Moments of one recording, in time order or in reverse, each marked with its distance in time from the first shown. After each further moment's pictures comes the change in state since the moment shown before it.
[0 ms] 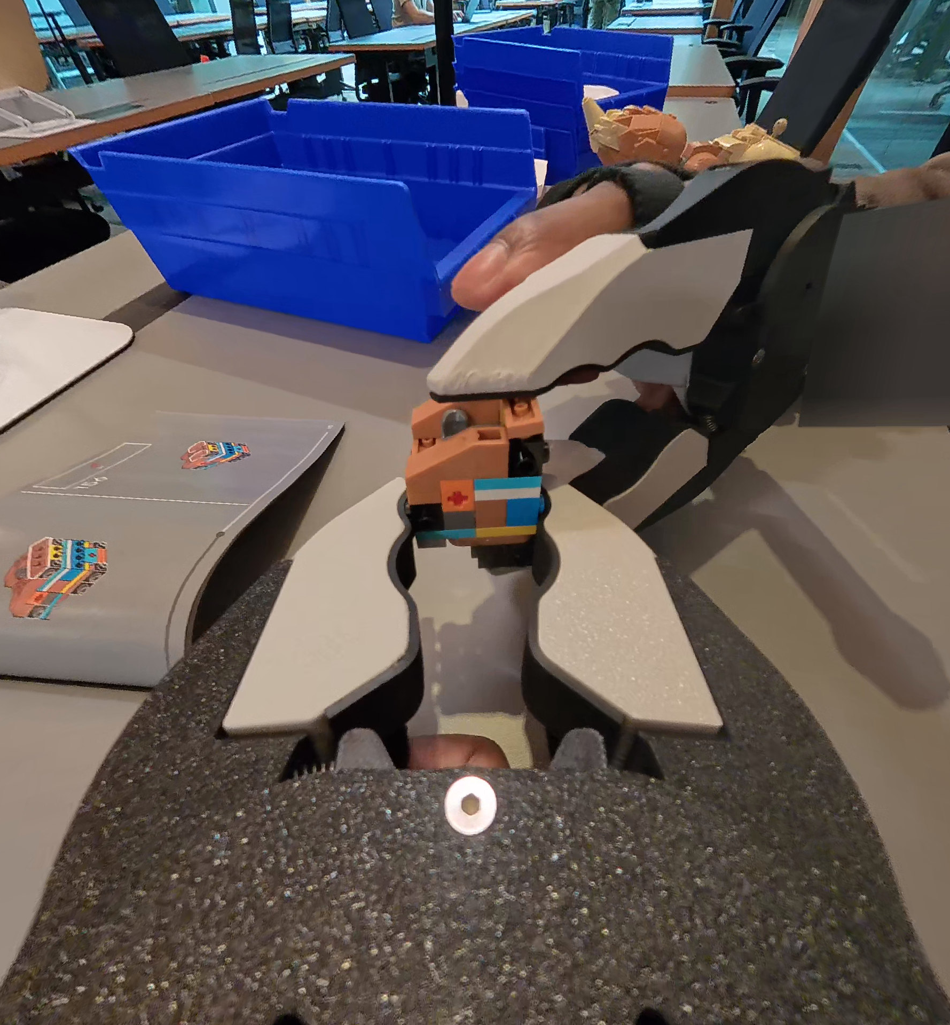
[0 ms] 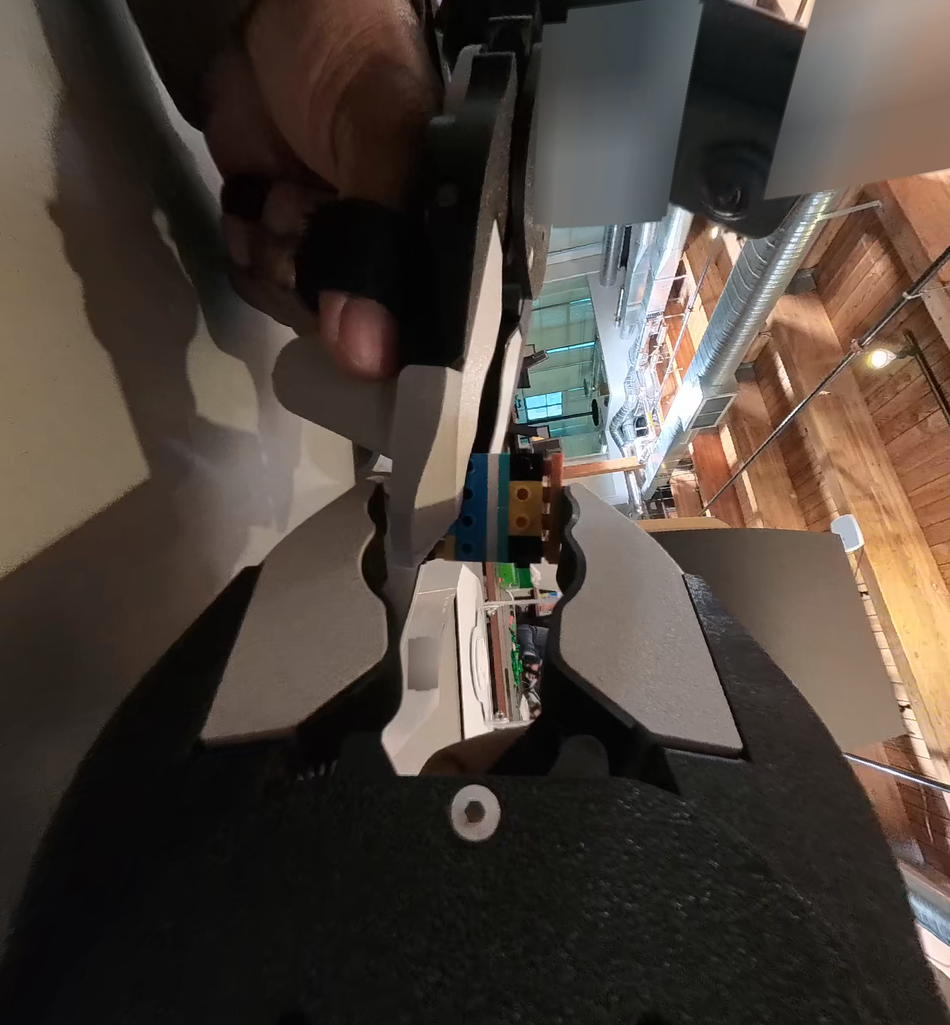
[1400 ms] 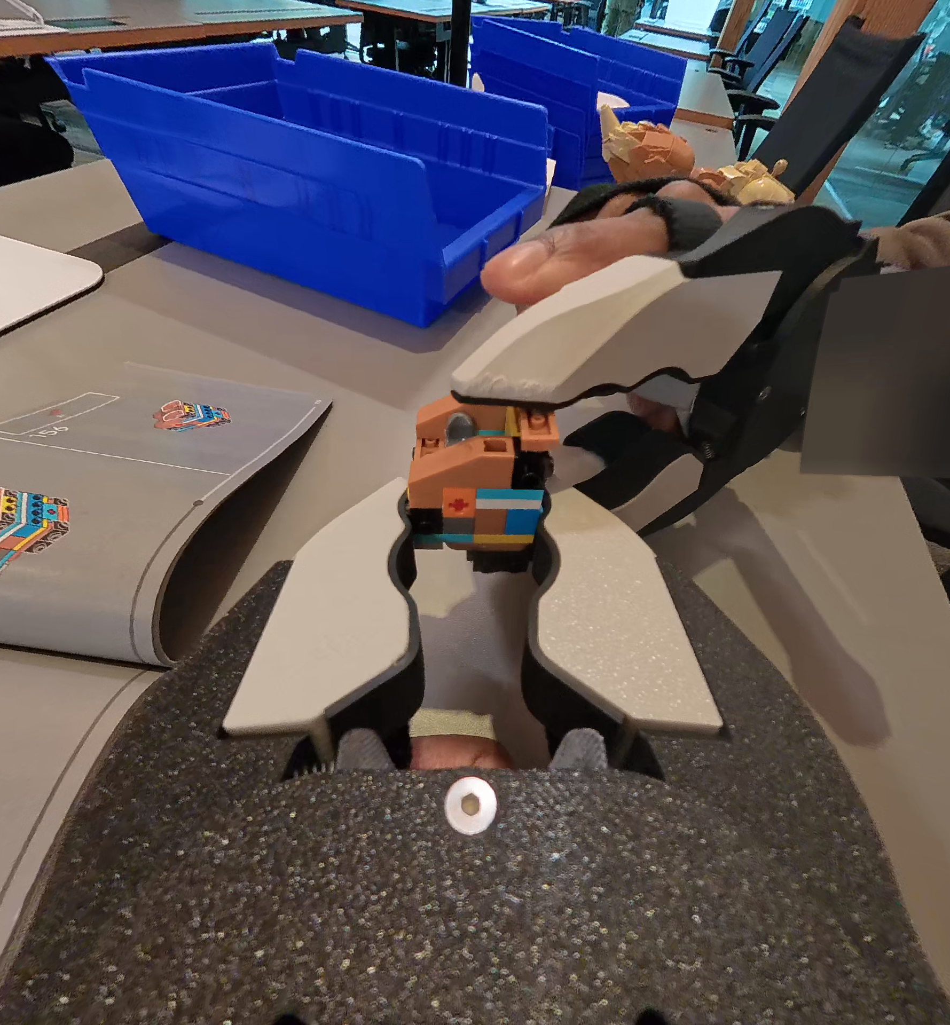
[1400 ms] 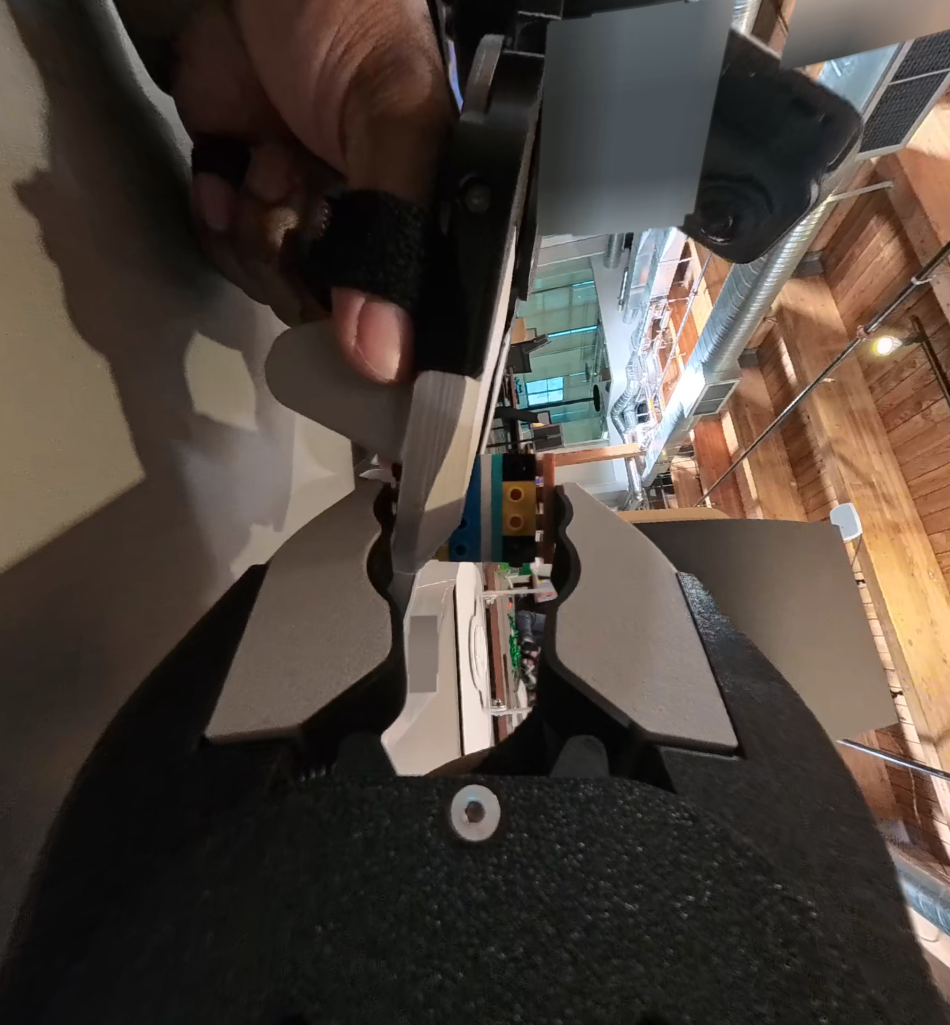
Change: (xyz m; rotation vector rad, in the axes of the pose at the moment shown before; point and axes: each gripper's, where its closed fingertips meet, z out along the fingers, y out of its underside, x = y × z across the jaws) left arm 0.000 0.002 0.000 -0.018 0.016 -0.132; right arm 0.000 0.001 0.001 -0.032 -0.003 -0.007
